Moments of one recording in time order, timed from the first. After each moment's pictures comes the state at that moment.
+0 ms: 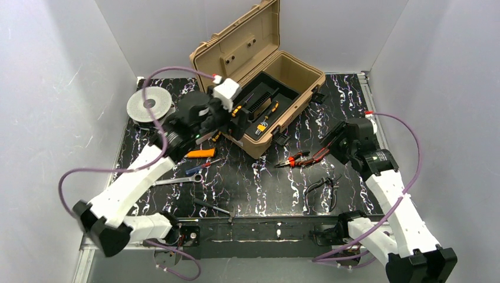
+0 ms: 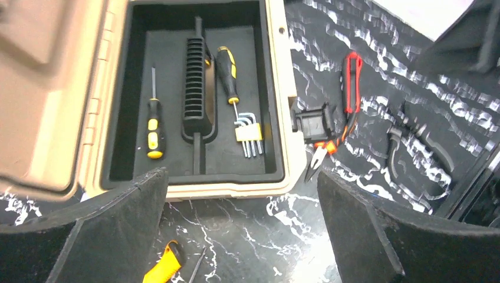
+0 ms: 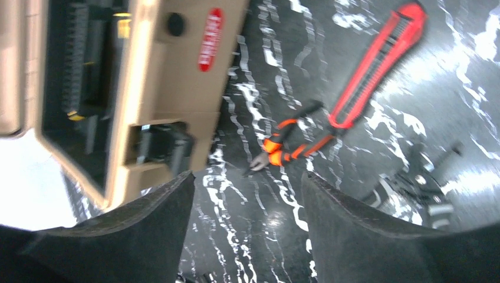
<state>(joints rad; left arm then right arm) -0.67 1.25 1.32 -0.44 0.11 0.05 0.25 0.88 0.92 -0.72 0.06 0.82</state>
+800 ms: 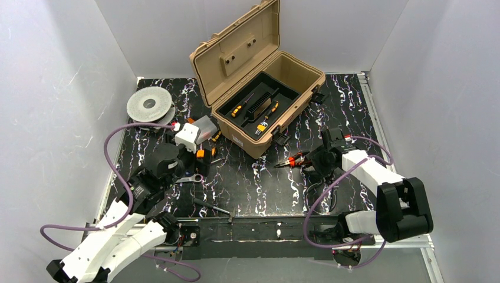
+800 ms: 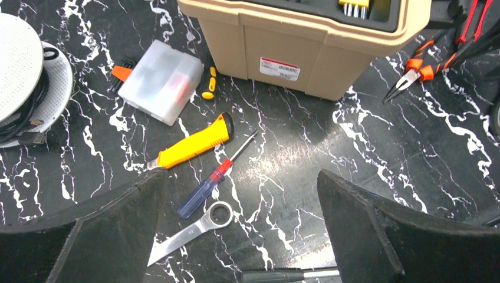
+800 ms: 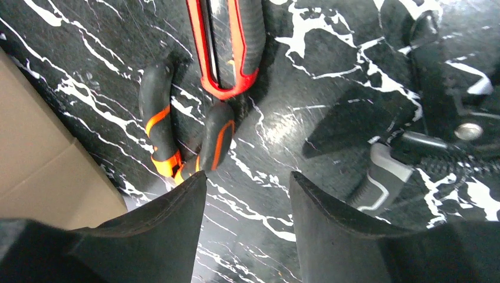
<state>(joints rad) -0.67 0.65 0.84 -0.63 -0.23 -0.05 0.27 1.28 0.67 -0.55 -0.01 1.20</state>
